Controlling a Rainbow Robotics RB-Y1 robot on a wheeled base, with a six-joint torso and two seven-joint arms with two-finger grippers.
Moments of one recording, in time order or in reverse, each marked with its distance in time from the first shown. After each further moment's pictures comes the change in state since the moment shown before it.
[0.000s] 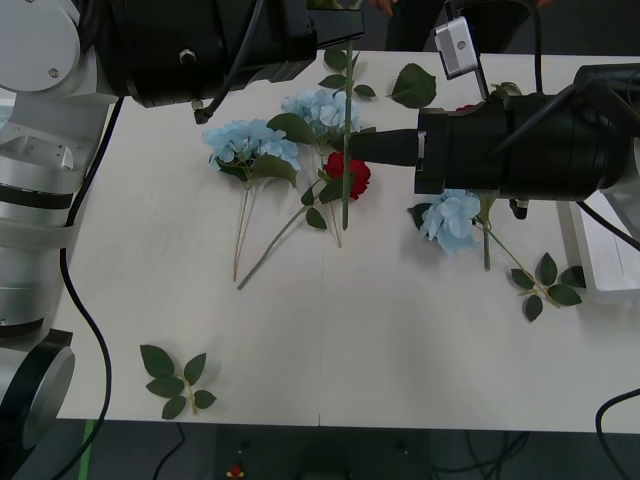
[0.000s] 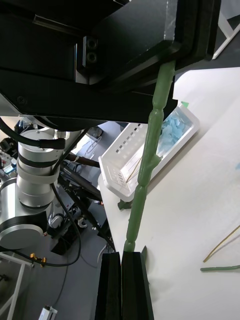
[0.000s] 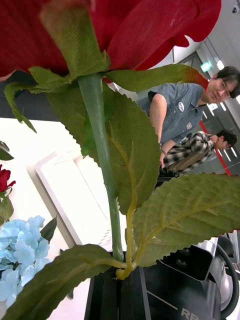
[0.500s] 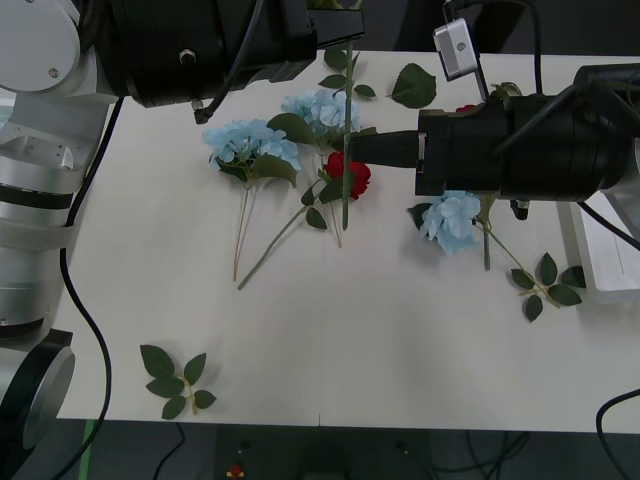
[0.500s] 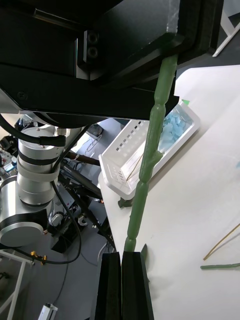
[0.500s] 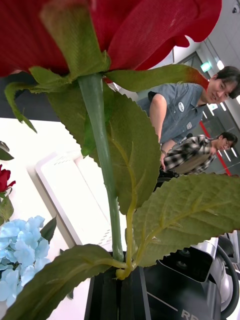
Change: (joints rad) right arm 0.000 -0.002 0.000 0.000 0.000 0.008 0.000; left arm 0.000 0.000 0.000 0.000 0.000 0.000 0.000
